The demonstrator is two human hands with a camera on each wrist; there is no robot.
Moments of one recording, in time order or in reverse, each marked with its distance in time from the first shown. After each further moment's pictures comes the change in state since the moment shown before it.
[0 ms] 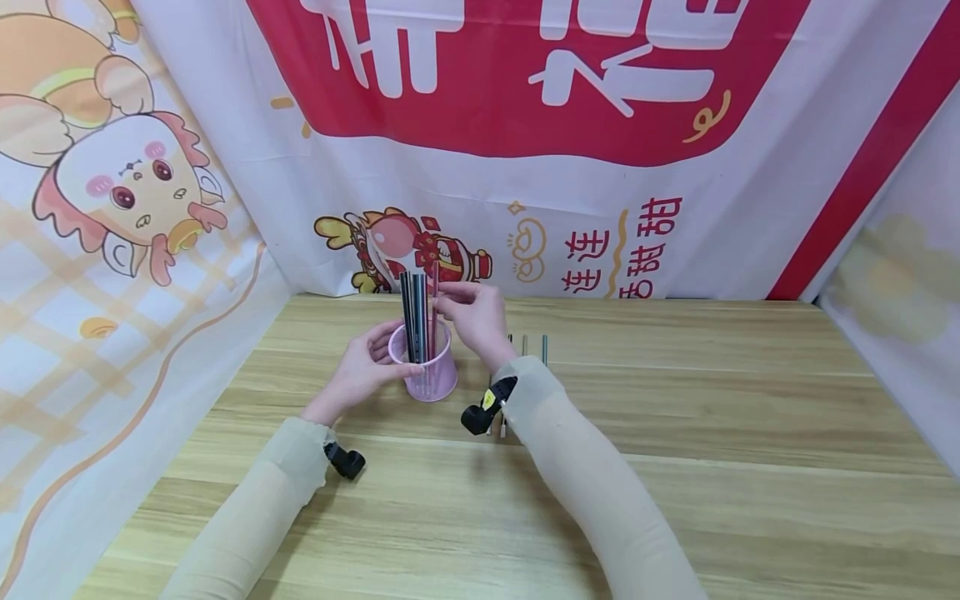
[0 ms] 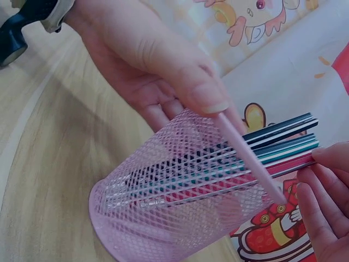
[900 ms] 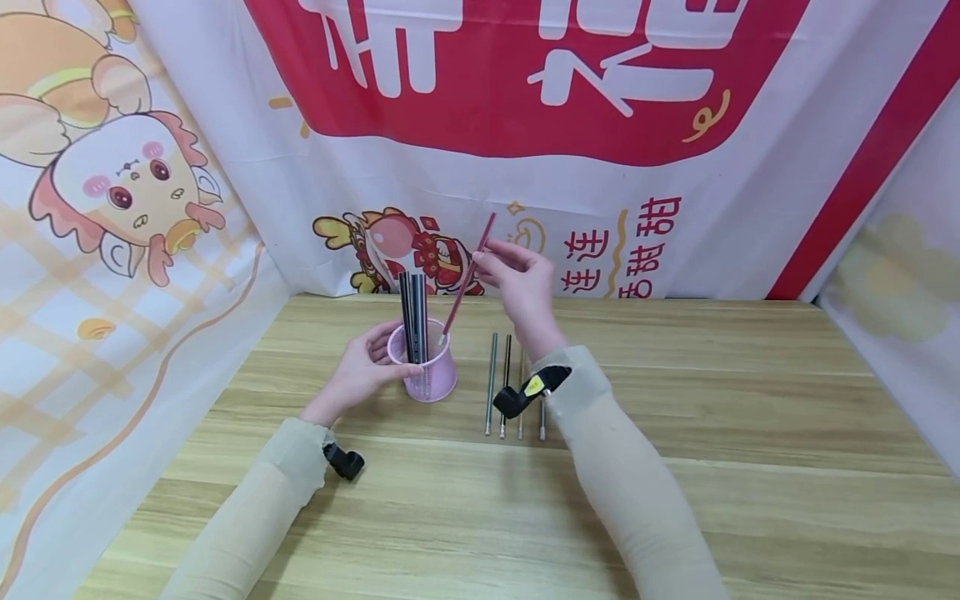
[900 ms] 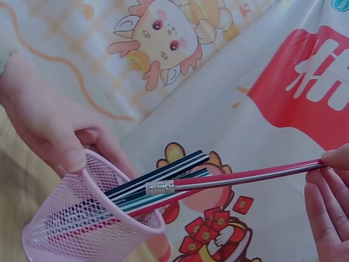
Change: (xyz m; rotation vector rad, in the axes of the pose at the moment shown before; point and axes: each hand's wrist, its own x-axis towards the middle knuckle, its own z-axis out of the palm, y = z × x) left_hand -0.001 0.002 -0.001 0.013 -0.008 -0.021; right_hand -0.004 -0.045 -0.056 0.336 0.153 -0.048
